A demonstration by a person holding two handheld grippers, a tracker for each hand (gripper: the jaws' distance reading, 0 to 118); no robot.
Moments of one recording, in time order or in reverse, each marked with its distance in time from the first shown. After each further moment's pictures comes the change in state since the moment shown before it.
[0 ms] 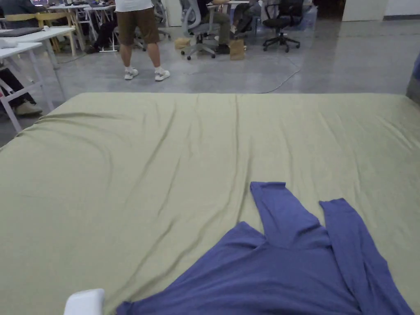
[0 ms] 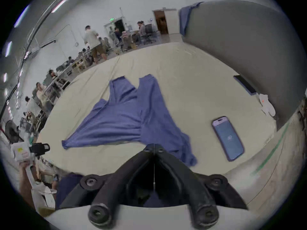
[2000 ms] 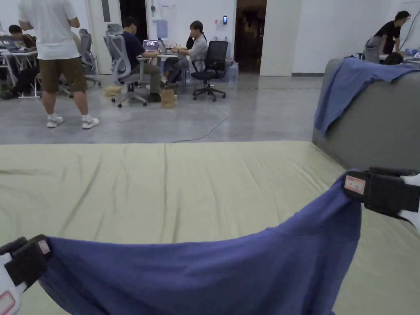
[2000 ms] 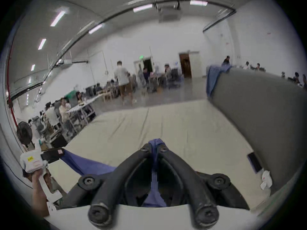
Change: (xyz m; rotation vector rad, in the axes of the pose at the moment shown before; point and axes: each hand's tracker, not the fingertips) left arm 0.087 0.155 0.113 0.566 -0.210 0.153; right arm -0.058 0.211 0.124 0.480 0.153 0.145
